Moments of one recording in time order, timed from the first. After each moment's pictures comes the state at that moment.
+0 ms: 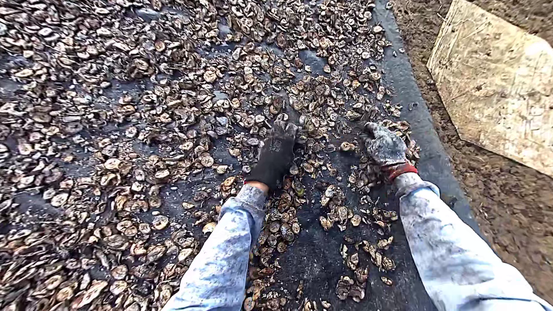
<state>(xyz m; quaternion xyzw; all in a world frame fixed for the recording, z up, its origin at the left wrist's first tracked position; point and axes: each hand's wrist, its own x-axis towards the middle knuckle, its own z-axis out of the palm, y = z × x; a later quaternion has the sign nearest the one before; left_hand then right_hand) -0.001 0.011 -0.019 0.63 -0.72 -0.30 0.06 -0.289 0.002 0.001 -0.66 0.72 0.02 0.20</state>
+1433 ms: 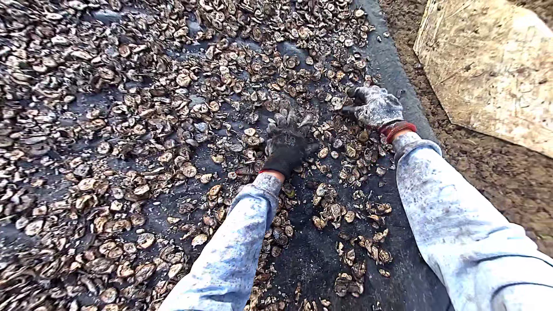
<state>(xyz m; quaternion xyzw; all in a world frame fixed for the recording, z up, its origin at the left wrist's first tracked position) -0.065 -0.016 -0.023 0.60 -0.77 -0.23 -0.05 -0.308 -0.078 0.006 -0.67 0.72 0.04 0.18</state>
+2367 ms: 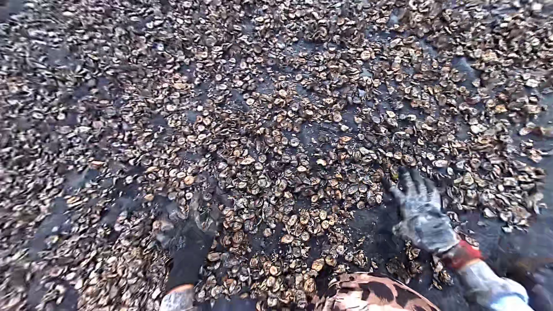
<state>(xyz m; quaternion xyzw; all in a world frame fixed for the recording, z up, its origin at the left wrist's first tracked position) 0.258 0.482 0.074 0.95 -0.27 -0.13 -0.05 -0.158 0.162 0.061 -0.90 0.36 0.13 0.22</state>
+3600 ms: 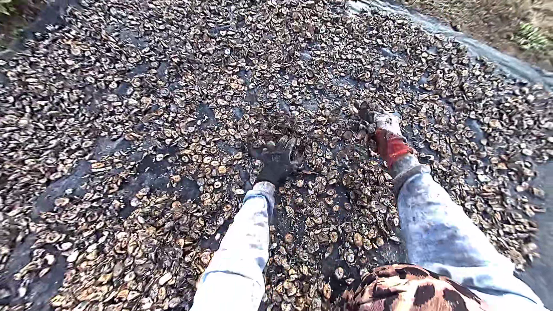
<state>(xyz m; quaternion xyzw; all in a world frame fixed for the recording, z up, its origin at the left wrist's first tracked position) 0.306 0.297 0.017 0.89 -0.39 -0.23 0.06 0.109 0.070 0.116 -0.73 0.51 -0.05 0.45</state>
